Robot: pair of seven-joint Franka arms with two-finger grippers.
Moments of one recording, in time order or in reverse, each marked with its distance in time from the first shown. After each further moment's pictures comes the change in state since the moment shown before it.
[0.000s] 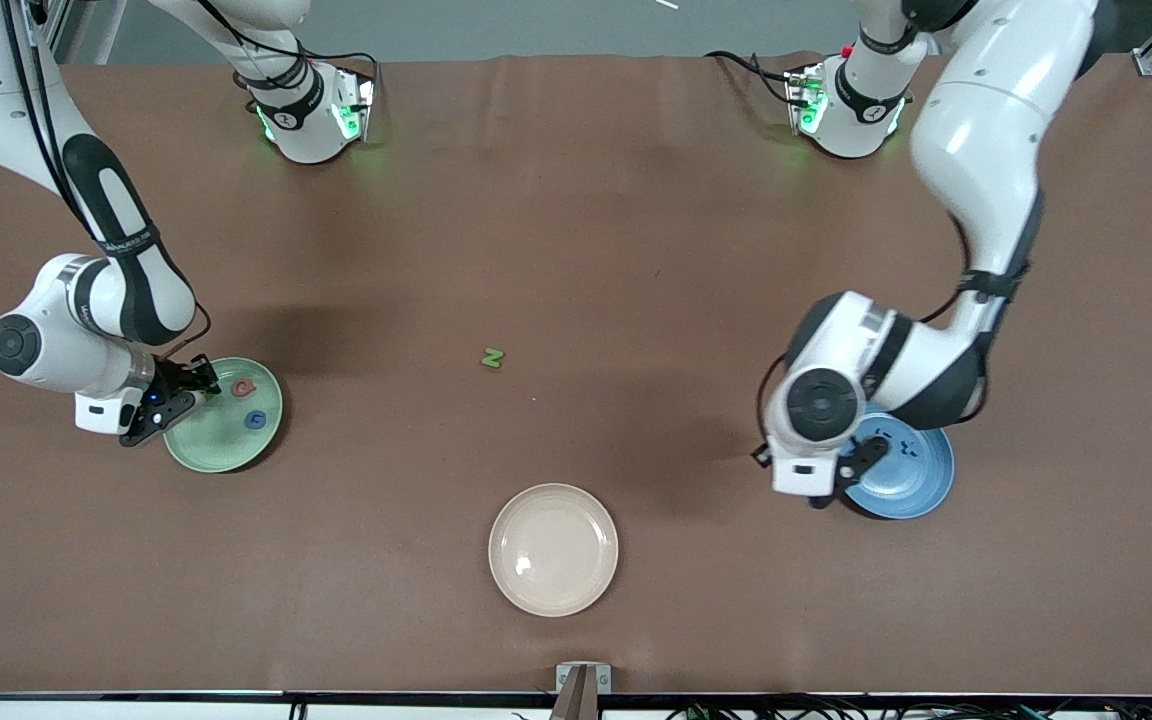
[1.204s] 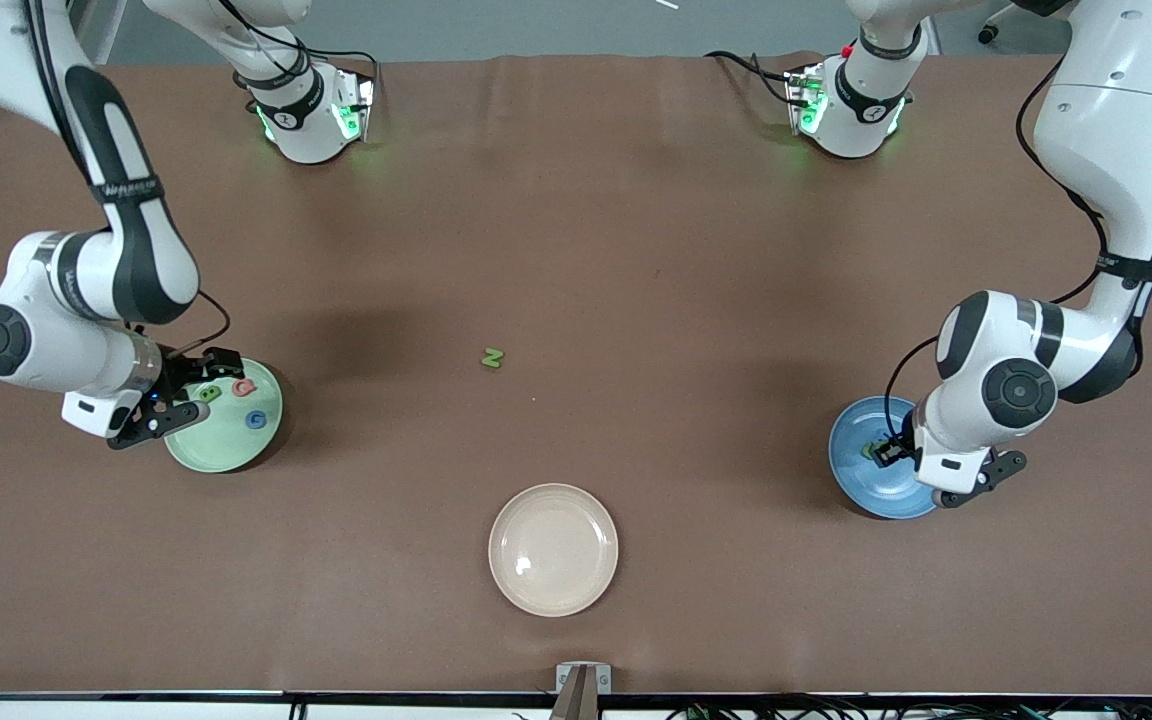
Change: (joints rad) left arm 0.279 -0.095 -0.001 -0.252 0.000 0.298 0.346; right arm 0.176 -0.190 0.026 0.116 0.002 -0.360 0.528
